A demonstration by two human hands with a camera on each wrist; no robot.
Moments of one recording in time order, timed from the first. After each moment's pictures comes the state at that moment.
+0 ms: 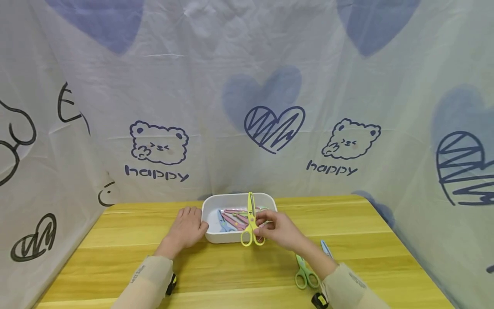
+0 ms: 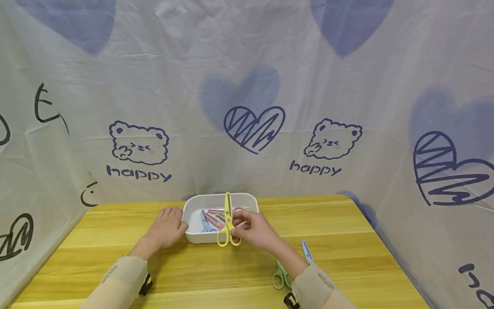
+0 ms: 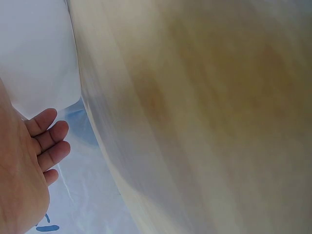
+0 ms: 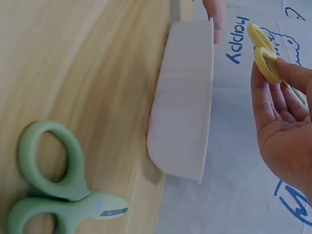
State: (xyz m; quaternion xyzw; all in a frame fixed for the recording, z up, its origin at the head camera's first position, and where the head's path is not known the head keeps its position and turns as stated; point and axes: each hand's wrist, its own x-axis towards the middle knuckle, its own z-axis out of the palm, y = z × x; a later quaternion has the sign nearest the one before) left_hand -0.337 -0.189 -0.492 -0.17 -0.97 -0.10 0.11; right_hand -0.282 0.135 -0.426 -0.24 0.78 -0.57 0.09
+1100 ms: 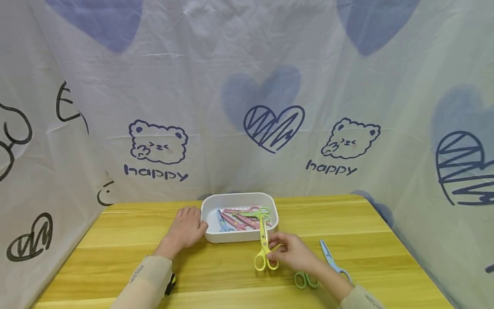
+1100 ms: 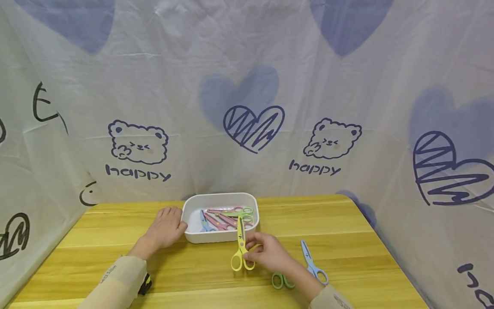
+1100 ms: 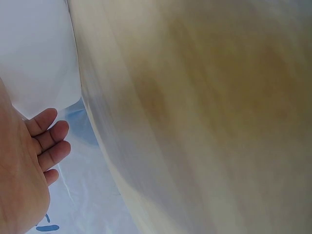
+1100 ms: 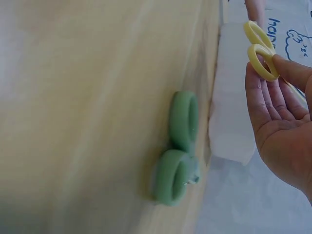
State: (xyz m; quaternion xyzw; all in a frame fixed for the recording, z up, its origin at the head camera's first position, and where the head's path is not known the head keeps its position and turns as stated) left_hand -0.333 -0.188 -0.492 -0.17 -0.97 -0.10 0.14; right_hand -0.254 0.170 -0.467 -0.23 0.79 -0.56 0.12
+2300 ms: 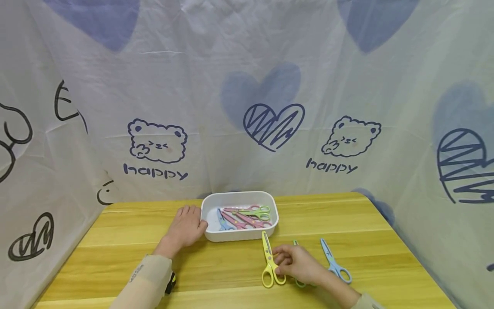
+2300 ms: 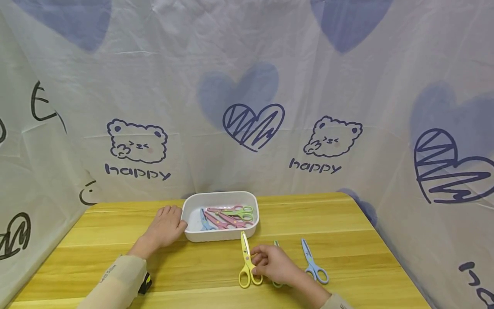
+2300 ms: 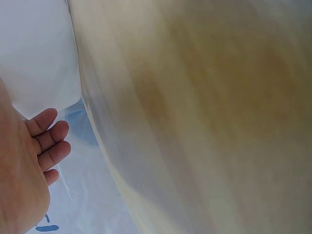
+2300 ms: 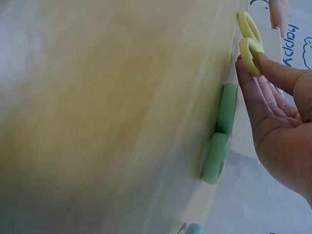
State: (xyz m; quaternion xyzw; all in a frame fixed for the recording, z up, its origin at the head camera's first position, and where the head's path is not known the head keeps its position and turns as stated) left_hand -0.332 -0.188 -0.488 -0.17 -0.97 -0.10 0.11; right_hand -0.239 0.184 -0.491 -0.23 0.81 -0.51 0.14
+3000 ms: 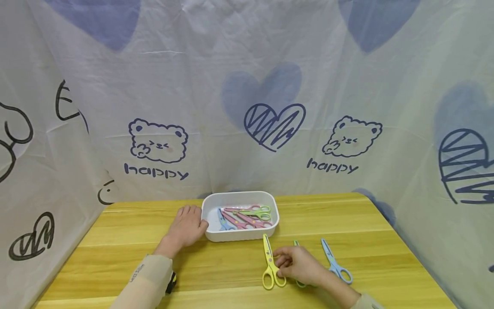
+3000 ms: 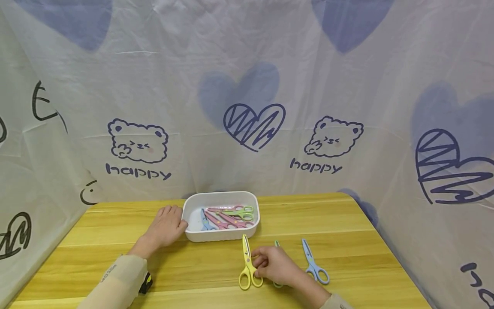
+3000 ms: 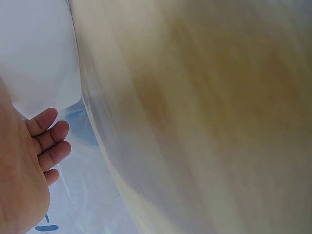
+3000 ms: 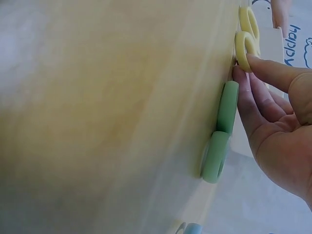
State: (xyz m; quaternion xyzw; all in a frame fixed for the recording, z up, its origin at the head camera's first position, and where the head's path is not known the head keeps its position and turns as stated) left_hand -0.333 -0.189 -0.490 -0.17 -0.97 -0.10 0.11; right_hand -0.241 0.186 -0.493 -0.25 0.84 -0.47 0.13
